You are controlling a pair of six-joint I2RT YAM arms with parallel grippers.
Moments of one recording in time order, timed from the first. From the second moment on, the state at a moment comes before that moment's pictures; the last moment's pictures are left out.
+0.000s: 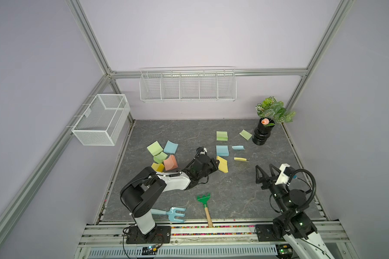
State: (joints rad) left arm -0.88 1.78 0.83 0.48 -0.01 -1.11; right arm 0.41 0.04 0.13 -0.02 0.16 0.40
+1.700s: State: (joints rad) left arm -0.38 1.62 0.92 -0.42 -0.34 -0.66; right arm 0.59 0.84 0.40 -0.15 0.02 0.31
